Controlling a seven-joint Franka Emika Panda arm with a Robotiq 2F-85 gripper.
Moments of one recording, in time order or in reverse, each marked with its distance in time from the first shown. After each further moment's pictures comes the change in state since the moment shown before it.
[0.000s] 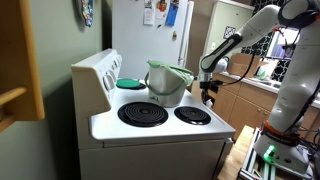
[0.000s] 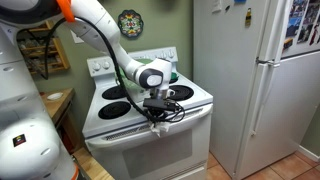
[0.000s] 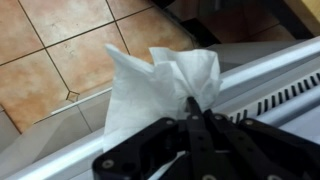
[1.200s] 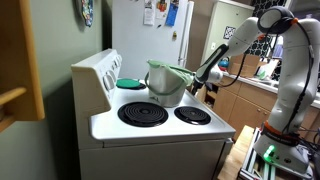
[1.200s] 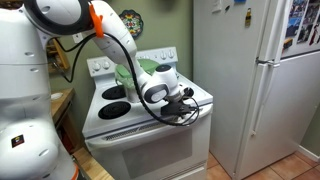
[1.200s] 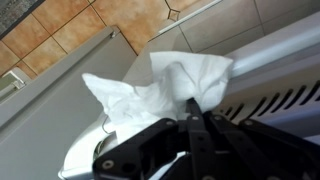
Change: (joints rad) arm -0.025 0.211 -0.007 0.044 0.192 0.759 -0.069
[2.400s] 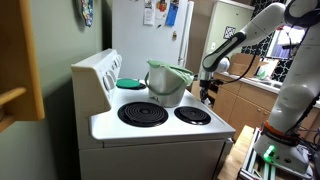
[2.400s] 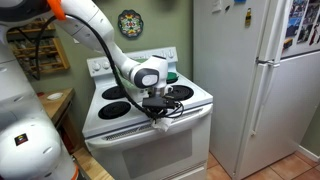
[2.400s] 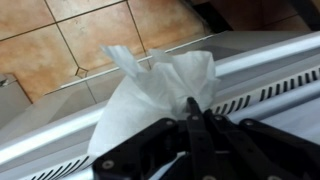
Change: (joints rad) arm 0.057 -0.265 -0.009 -0.094 -0.157 -0.646 0.000
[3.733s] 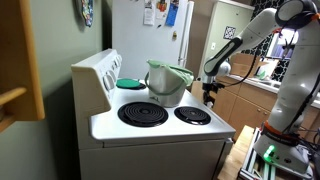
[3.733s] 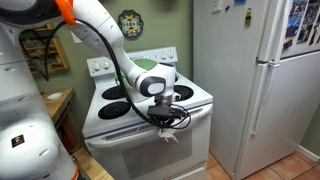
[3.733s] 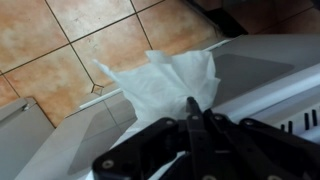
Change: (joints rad) arm -0.052 0.071 -0.044 -0.001 -0.038 0.059 0.027
